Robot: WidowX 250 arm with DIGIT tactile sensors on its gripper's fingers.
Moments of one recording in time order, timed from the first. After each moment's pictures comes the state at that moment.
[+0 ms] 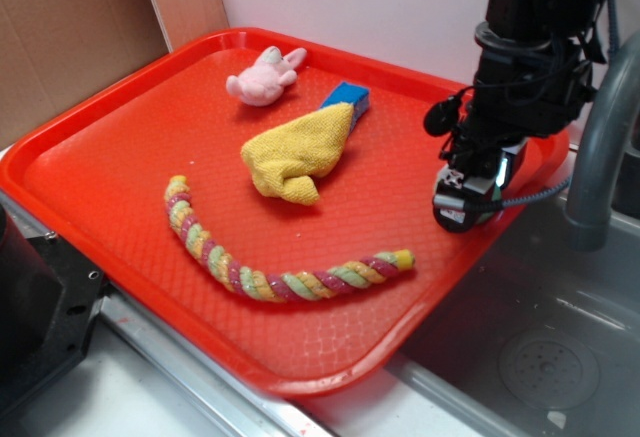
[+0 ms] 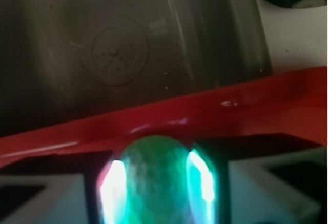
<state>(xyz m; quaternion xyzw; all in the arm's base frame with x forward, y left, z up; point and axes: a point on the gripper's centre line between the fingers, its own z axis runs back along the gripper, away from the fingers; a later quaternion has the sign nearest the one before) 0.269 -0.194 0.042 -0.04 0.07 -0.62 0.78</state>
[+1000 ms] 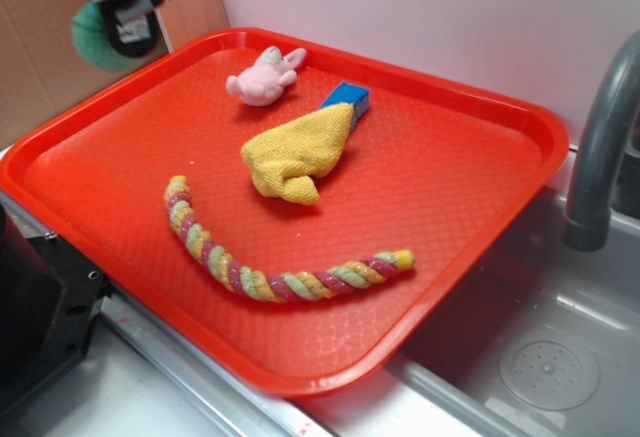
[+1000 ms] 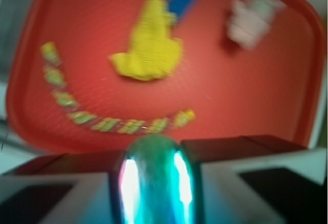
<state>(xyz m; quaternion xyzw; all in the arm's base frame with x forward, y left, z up) 0.153 -0.030 0.175 0.01 0.00 -0.10 0.99</state>
